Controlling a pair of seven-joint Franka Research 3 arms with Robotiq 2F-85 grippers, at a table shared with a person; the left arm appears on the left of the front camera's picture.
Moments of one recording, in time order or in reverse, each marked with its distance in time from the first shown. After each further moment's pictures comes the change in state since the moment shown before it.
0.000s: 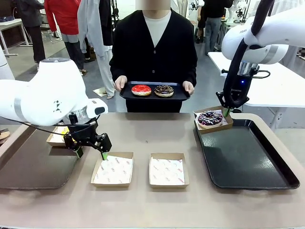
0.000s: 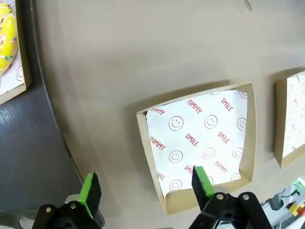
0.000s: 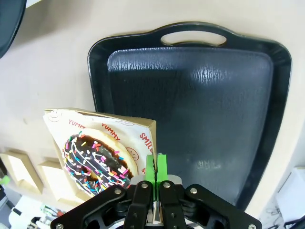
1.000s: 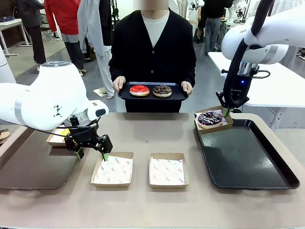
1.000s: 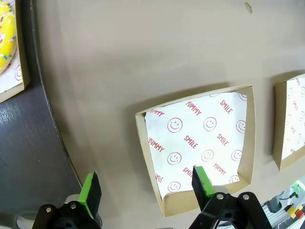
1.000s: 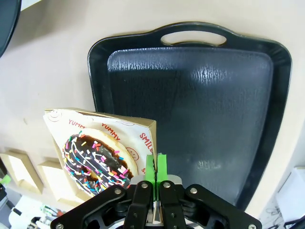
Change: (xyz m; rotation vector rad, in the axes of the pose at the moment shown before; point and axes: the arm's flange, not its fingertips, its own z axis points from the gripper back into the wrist) left arm -0.001 0.000 -0.001 -0.006 -0.006 0.014; right arm 0.000 0.000 0.000 0.000 0.000 0.000
